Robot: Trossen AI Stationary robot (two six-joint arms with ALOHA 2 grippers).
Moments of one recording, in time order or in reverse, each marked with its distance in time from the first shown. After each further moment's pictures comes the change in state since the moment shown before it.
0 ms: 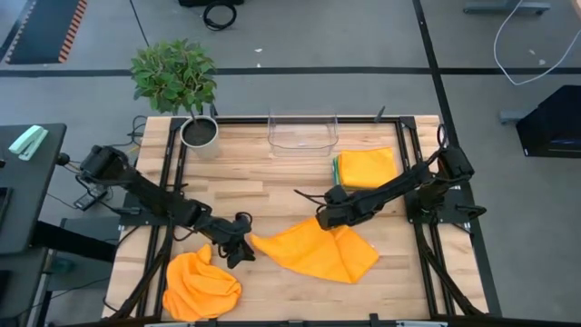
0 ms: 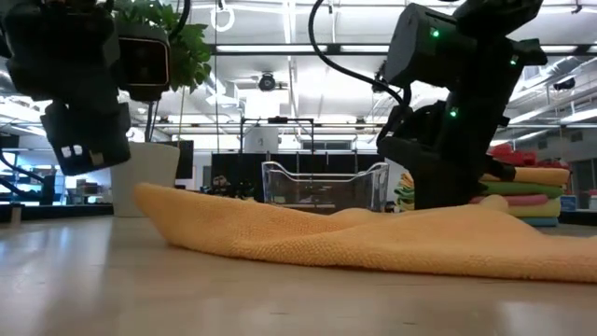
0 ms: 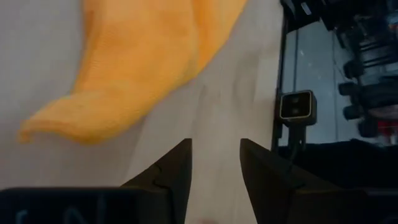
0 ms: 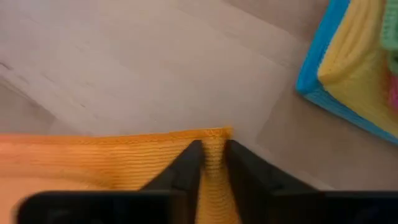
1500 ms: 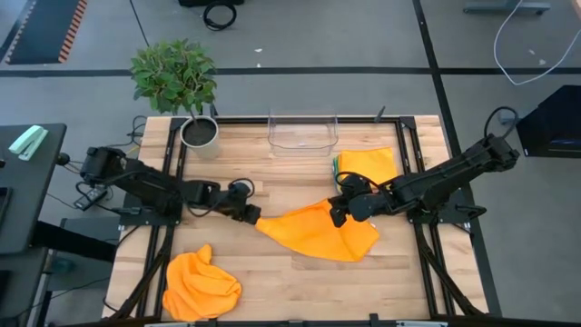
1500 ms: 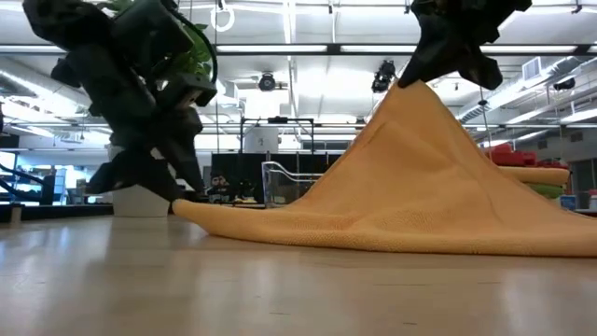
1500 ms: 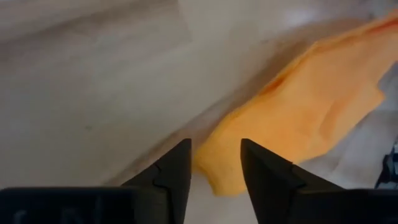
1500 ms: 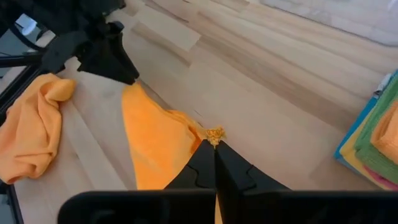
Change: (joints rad) left arm 0.331 0.006 0.001 -0.230 -0.110 -0.251; right arm 0.108 -0.470 0.036 -0.012 0.098 -0.174
